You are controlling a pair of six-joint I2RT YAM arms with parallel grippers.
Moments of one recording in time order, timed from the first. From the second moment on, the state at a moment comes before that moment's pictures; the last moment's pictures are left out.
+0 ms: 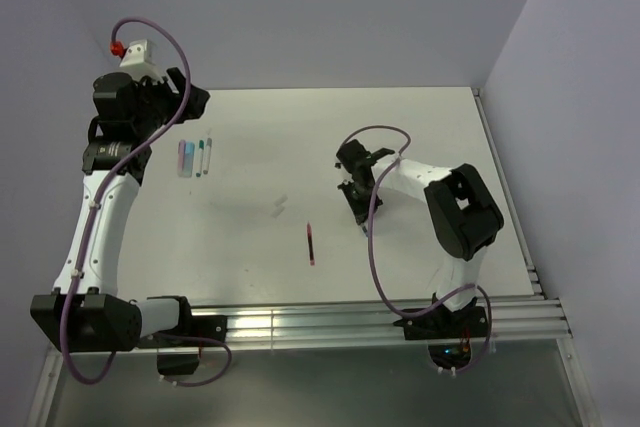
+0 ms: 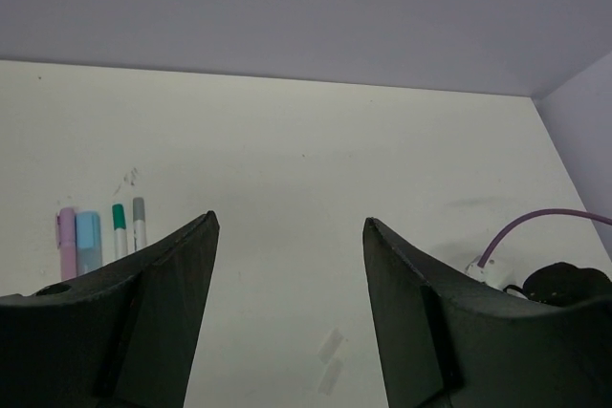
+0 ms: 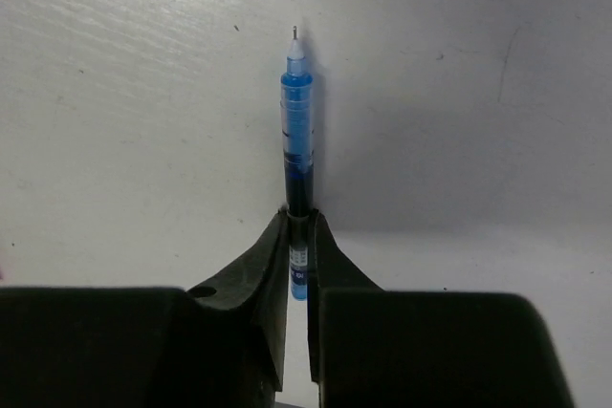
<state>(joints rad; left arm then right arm) -0.01 1.24 1.34 -0.30 0.27 -0.30 0.54 1.84 1.17 -0.71 -0.02 0.15</state>
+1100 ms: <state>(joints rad) -0.15 1.26 0.90 0.94 1.01 -1.21 0.59 1.51 1.70 -0.62 -0.73 0.22</state>
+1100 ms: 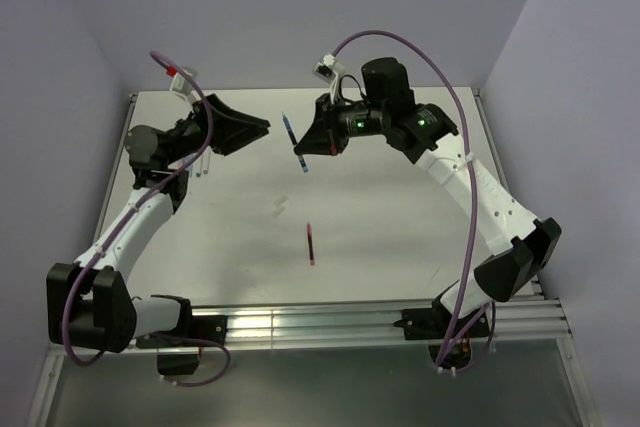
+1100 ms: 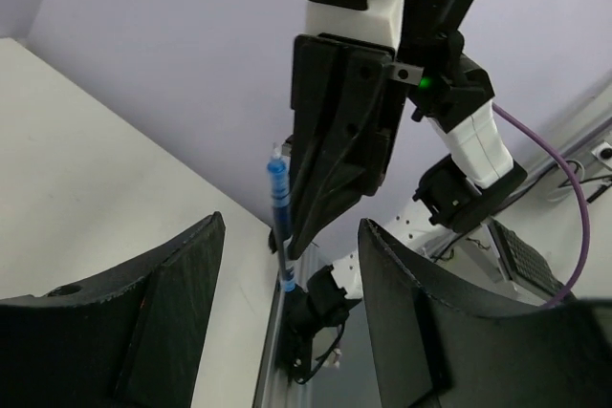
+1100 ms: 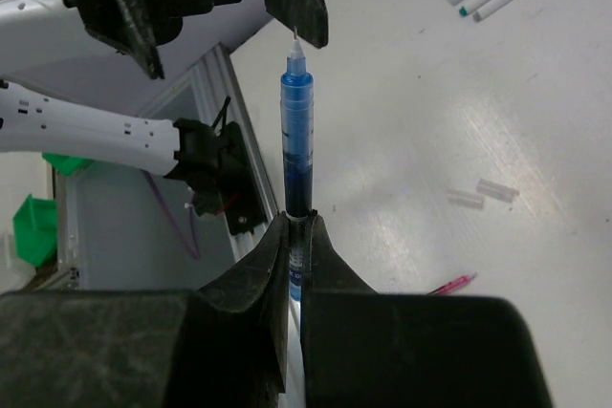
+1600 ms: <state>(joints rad) -0.25 1.28 0.96 0.70 1.02 -1.06 0.64 1.51 1.66 -0.63 -0.73 0.22</state>
